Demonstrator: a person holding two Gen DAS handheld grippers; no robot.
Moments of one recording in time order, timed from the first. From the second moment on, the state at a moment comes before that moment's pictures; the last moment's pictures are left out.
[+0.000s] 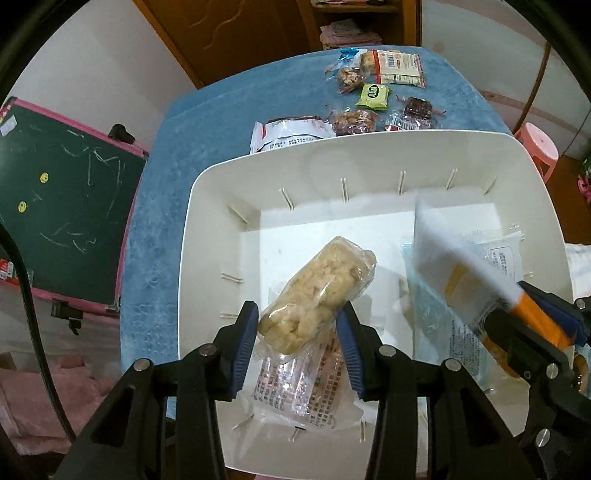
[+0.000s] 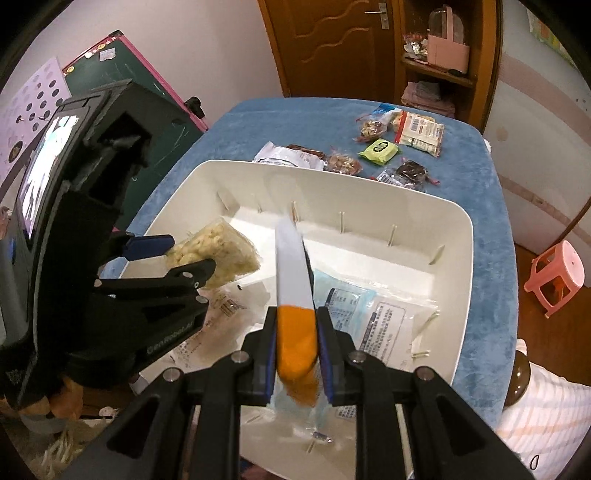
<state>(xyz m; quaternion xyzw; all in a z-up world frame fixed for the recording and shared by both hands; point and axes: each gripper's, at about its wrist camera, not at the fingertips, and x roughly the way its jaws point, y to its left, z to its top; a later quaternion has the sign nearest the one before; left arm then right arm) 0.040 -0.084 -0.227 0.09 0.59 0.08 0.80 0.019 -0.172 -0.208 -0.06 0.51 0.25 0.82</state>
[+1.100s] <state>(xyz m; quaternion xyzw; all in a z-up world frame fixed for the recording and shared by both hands) 0.052 -0.088 -0.187 0.07 0.55 0.14 0.82 0.013 -0.212 -0.164 -0.01 0.40 0.24 0.88</state>
